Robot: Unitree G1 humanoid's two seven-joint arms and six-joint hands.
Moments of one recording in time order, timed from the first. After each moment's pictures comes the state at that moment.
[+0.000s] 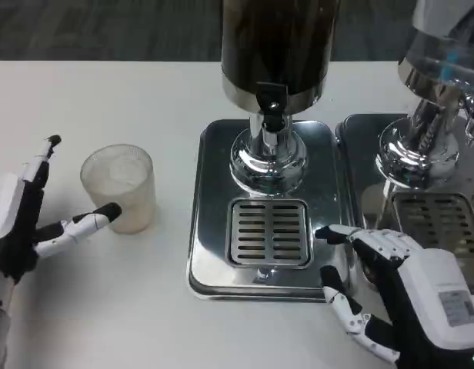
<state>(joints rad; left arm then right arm) -0.40 0.58 -0.21 1.14 0.60 -0.60 0.59 0.29 -0.35 0.26 0.05 -0.84 -0.41 -0.58</state>
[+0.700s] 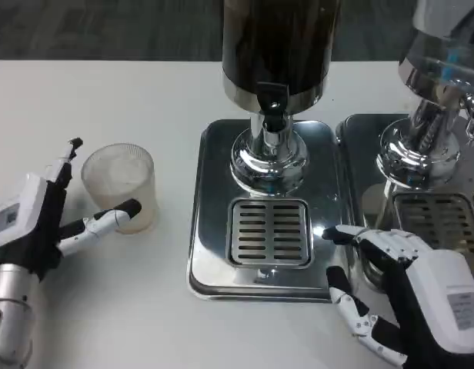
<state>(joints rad) -0.47 0.51 -0.24 1.24 0.56 -0.62 0.57 0.33 -0.35 0.24 -0.01 -0.84 -0.39 -0.56</state>
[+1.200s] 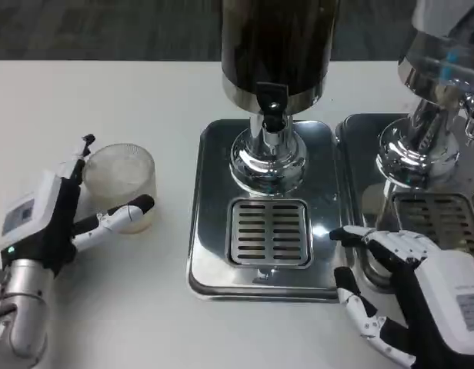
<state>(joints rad) -0.49 0.47 -0.25 1.26 0.54 -0.62 0.55 0.36 -0.36 0.21 -0.05 -0.84 -0.38 -0.54</state>
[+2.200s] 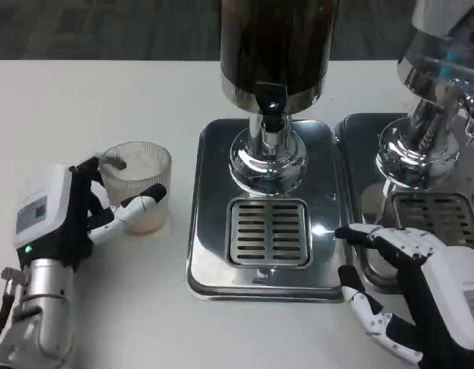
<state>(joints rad) -0.51 0.40 -0.29 1.27 0.57 -0.59 0.74 0.37 -0.37 0.18 -0.08 -0.82 -0.38 -0.49</state>
